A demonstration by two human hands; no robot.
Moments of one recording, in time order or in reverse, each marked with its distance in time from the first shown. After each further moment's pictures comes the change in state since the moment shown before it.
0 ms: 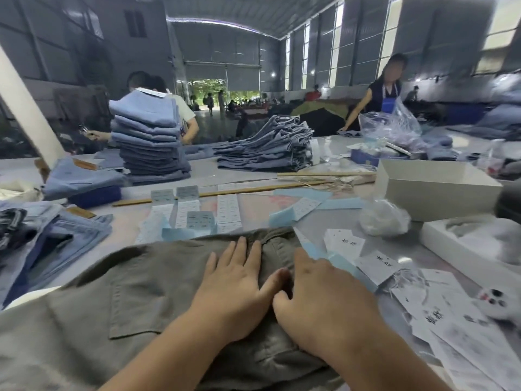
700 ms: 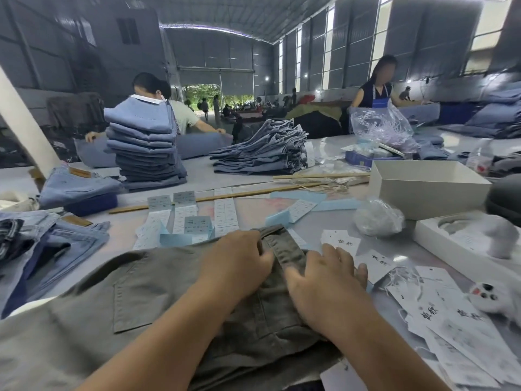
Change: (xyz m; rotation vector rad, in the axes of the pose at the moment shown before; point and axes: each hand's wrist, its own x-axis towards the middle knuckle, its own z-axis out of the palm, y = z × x) left_hand 0.024 0.015 -0.031 -0.112 0.310 0.027; right_hand 0.027 0.022 0.027 0.109 0.049 0.158
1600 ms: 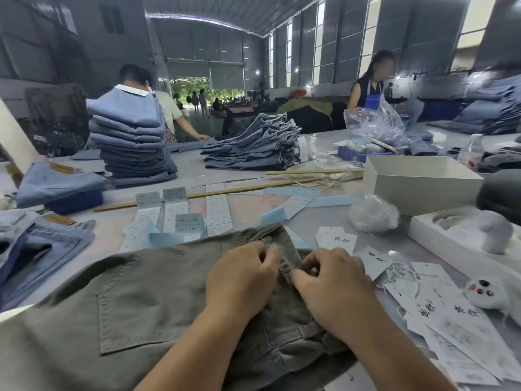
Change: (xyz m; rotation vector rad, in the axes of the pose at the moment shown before) left_hand -0.012 0.007 0.020 -0.303 0.085 -0.057; right_hand 0.003 0.006 0.000 0.176 0.166 0.010
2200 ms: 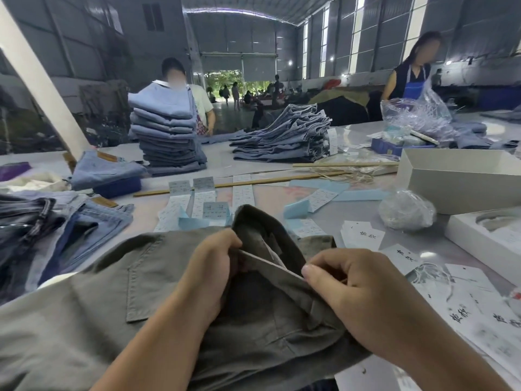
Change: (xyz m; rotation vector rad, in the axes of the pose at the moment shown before) left_hand -0.021 -0.022 -0.039 -1.105 -0.081 -0.533; right_hand -0.030 0.005 -0.041 0.320 -0.132 -0.444
